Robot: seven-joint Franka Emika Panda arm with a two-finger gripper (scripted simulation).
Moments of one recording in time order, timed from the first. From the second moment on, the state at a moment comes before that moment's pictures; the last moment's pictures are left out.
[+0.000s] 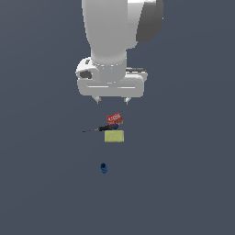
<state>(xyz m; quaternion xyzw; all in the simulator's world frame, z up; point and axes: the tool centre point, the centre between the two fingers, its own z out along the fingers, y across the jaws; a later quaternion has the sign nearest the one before) -0.007 -0.018 0.309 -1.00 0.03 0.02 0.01</state>
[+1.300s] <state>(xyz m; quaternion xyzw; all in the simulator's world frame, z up) -0.010 -0.016 0.289 -1.00 0.07 0.02 0.00</state>
